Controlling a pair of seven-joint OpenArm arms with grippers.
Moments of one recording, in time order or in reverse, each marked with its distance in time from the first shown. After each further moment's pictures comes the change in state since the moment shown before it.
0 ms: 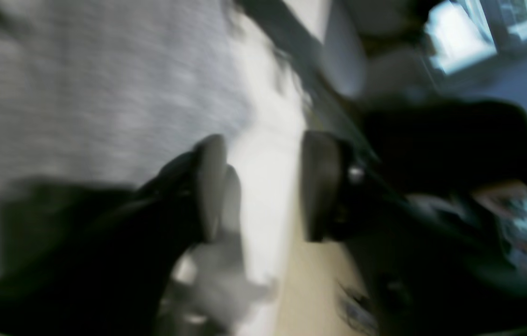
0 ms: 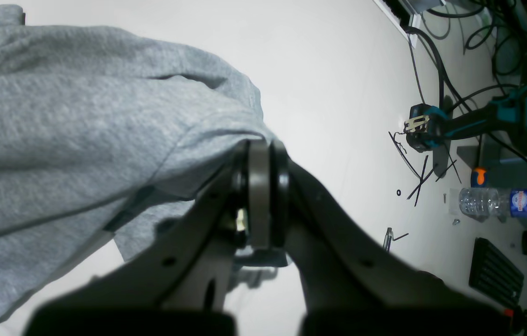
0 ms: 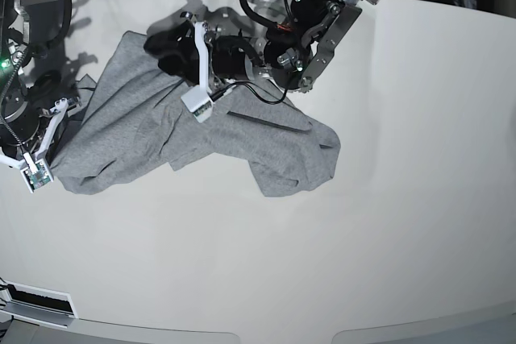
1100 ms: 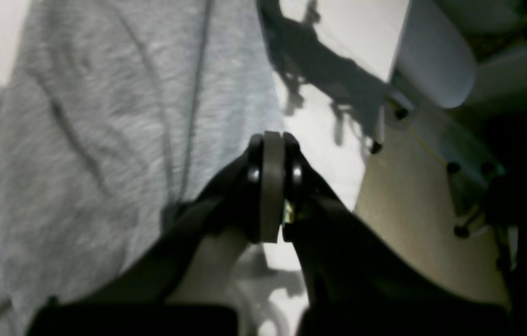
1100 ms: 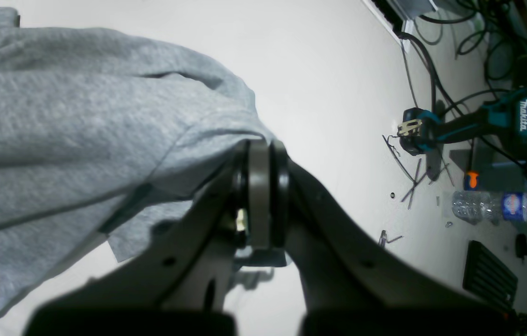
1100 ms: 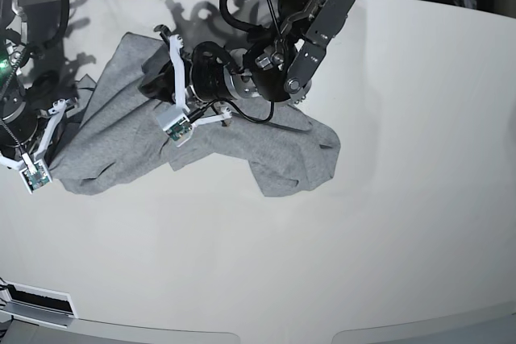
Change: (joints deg) left arm 2.8 3.7 0.2 18.1 13.9 13.2 6.6; right arm 0.0 0.8 0.0 0.0 0.0 0.0 0.4
